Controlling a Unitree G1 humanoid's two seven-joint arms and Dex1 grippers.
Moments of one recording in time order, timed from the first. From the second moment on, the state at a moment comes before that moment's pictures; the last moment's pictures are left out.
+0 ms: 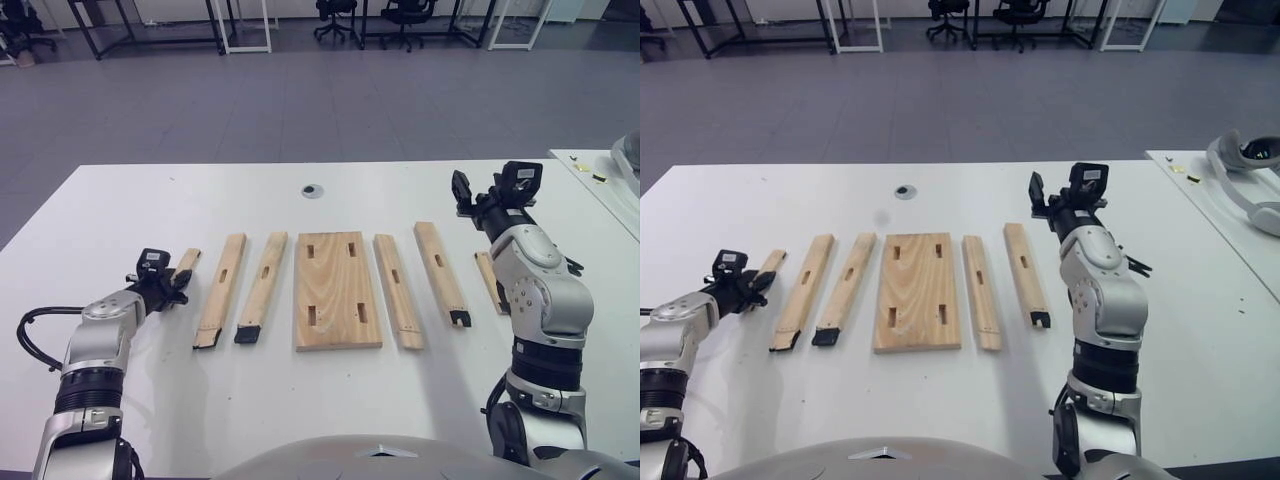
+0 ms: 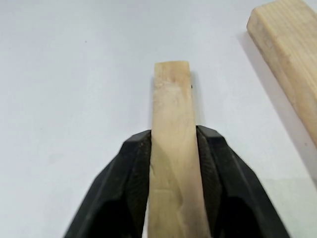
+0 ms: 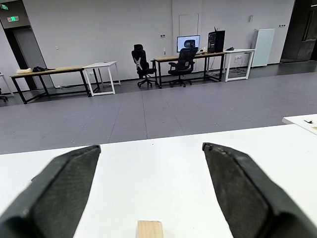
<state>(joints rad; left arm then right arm) -0.14 0.59 0.19 0.32 -0.18 0.46 -0.47 -0.34 -0.21 -0.25 -0.28 0.30 0.69 0.01</state>
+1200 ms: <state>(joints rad) -0.53 0.29 -0.10 -0.21 -0.35 0.40 -0.61 -0.62 0.04 -0.31 -0.14 1.23 0.89 -0.02</state>
